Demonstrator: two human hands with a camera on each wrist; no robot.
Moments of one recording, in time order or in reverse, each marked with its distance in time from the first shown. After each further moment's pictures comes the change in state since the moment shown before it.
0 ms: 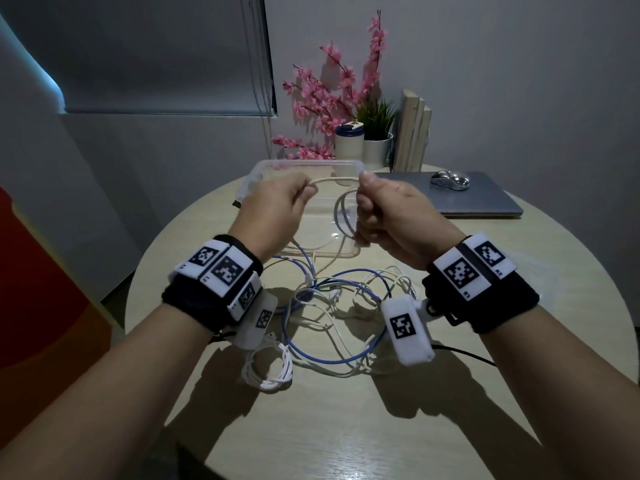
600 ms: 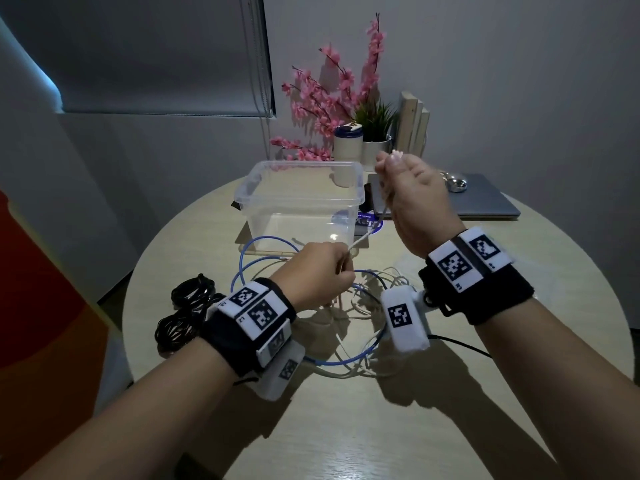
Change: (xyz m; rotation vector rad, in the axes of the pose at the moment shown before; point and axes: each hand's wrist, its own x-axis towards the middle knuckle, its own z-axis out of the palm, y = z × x) left_hand -0.042 0.030 0.039 -0.099 -0.521 -0.122; right_hand 0.013 0.000 -0.014 -0.120 0.425 -0.247
